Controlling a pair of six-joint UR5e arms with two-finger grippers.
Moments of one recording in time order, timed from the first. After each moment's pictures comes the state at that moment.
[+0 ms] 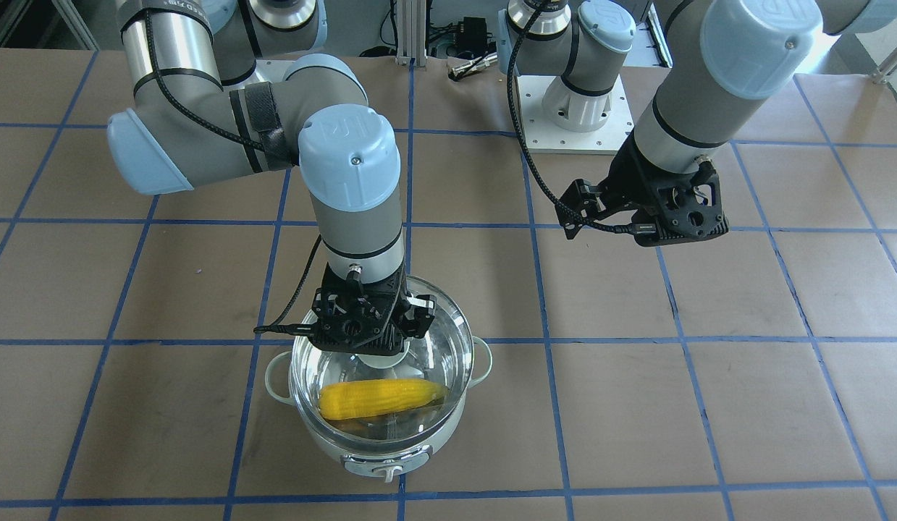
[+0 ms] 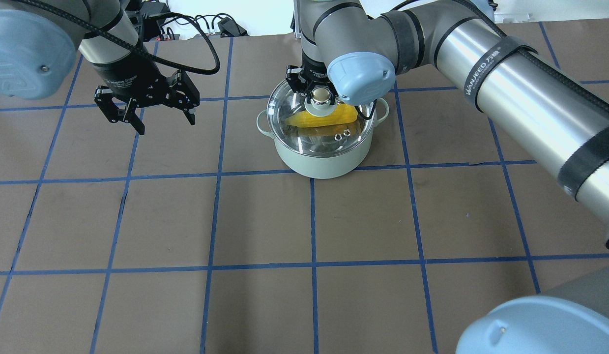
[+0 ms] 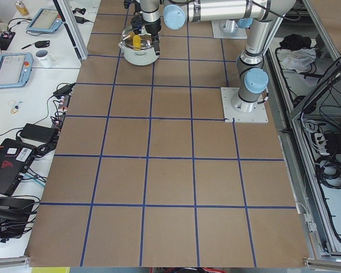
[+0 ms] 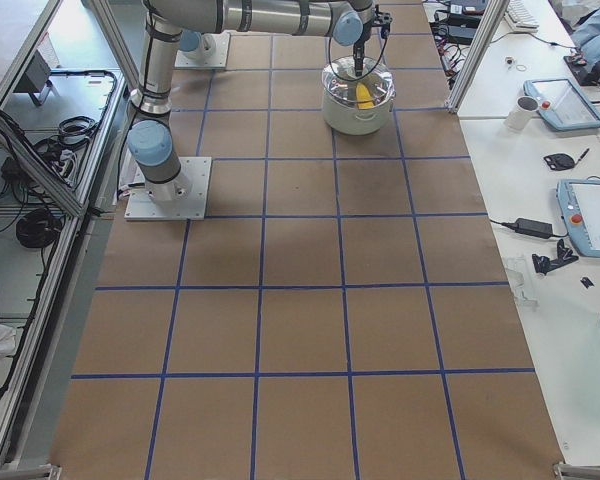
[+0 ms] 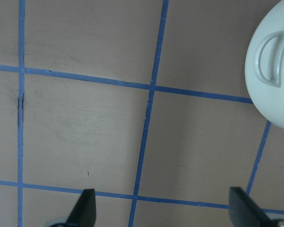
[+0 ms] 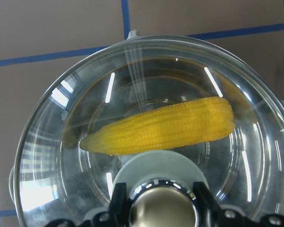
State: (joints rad) left arm -1.54 -1.67 -1.55 -1.58 1.54 -0.13; right arm 1.89 -1.12 1.38 -1.98 -1.59 0.42
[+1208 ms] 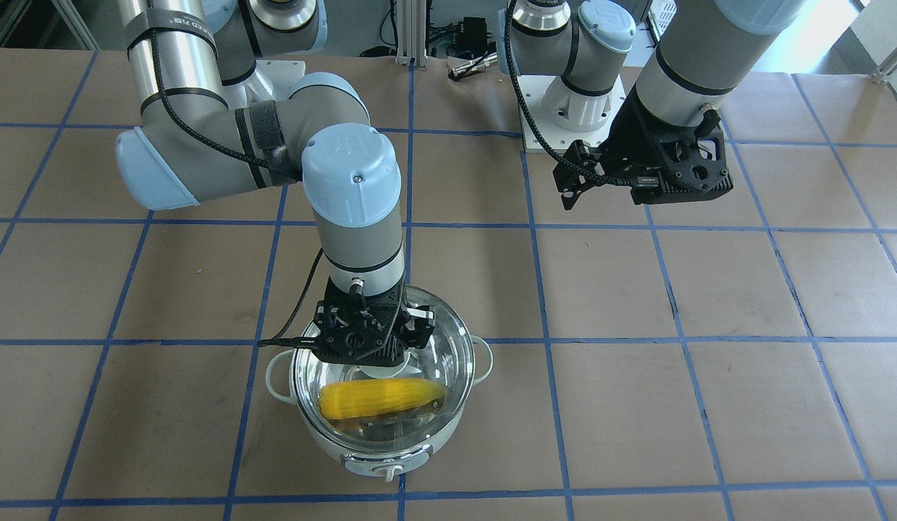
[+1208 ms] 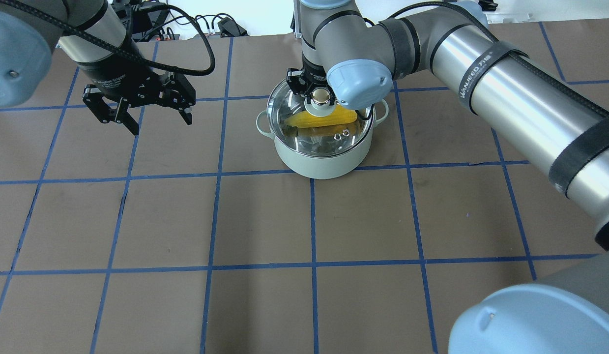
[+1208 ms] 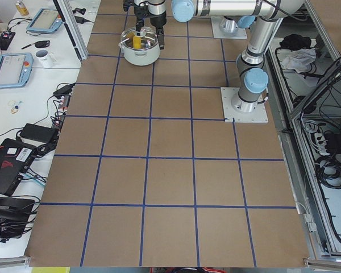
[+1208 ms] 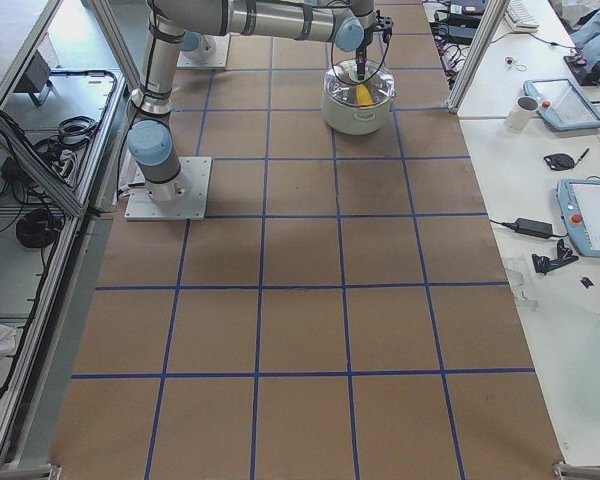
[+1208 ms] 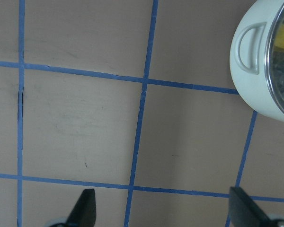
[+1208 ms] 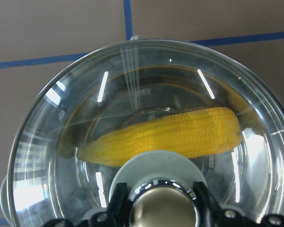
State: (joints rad) left arm -1.55 -1.60 -1.55 -1.61 1.52 -0.12; right arm 1.88 -1.10 1.39 -2.03 -1.59 0.40
